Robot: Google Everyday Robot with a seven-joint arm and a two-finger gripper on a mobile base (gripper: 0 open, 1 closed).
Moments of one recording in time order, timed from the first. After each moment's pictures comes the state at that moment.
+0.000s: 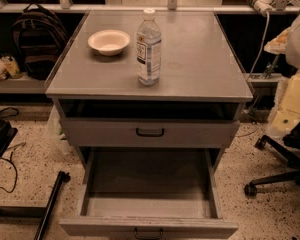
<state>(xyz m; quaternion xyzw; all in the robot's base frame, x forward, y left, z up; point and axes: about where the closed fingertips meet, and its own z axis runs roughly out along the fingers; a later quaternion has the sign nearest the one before) 0.438 -0.217 0.976 -0.60 0.78 -0.03 0.16</state>
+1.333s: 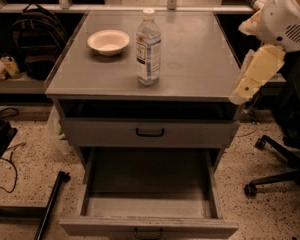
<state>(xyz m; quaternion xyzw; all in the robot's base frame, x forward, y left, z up) 0.503 -0.178 0.987 -0.59 0.77 0.02 0.25</state>
